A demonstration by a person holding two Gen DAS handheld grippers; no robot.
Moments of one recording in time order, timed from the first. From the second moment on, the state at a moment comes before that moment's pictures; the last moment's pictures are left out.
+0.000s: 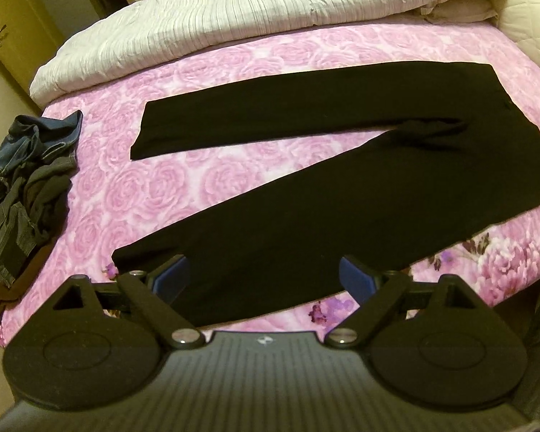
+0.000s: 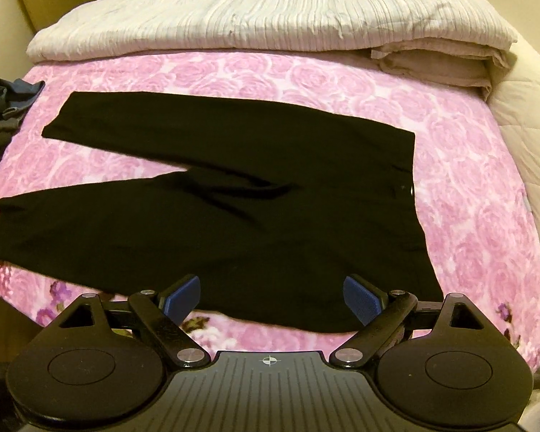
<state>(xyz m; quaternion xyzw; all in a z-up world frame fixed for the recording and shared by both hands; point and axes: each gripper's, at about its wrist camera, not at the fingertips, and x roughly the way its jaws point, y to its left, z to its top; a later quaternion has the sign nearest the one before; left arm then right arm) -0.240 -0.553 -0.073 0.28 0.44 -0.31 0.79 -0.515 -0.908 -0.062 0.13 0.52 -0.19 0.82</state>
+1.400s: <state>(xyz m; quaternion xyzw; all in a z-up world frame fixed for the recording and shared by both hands) -0.202 -0.442 -0.339 0.64 0.22 -0.35 0.65 -0.478 -0.794 -0.235 -0.19 0.54 -0.14 0.81</state>
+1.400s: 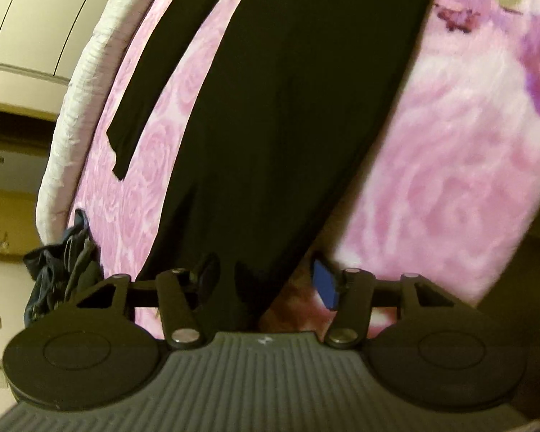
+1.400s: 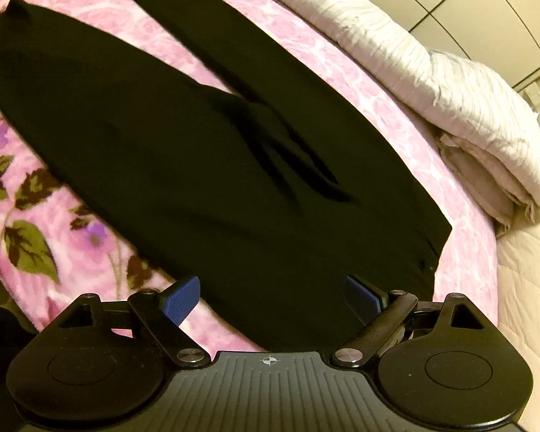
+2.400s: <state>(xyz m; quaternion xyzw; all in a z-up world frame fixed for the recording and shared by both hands) -0.170 -0.482 -0.340 0.64 0.34 -0.17 0.67 -0.623 -0.958 -0.359 -0.47 0.49 -0.03 0.74</state>
